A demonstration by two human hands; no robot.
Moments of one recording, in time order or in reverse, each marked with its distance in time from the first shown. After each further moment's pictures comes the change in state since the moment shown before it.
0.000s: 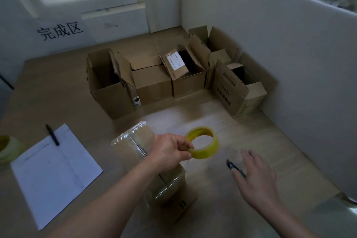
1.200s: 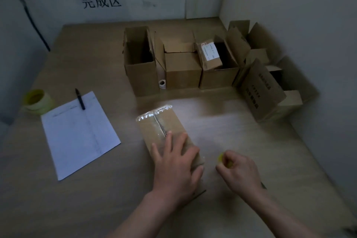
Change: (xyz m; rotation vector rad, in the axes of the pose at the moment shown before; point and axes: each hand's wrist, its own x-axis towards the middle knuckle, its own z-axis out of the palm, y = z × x) left_hand -0.088 -0.023 0.035 0.505 0.311 -0.045; right_hand 0.017 -0.074 0.012 0.165 -0.162 -0.258
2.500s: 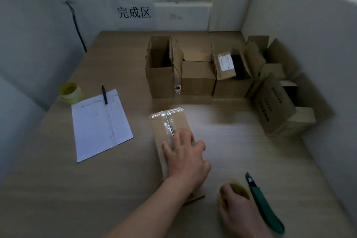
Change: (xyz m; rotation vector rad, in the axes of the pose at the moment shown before) left_hand 0.019 0.037 0.003 0.038 0.050 -0.241; right_hand -0.056 0.040 0.020 -0.078 -0.338 -0.139
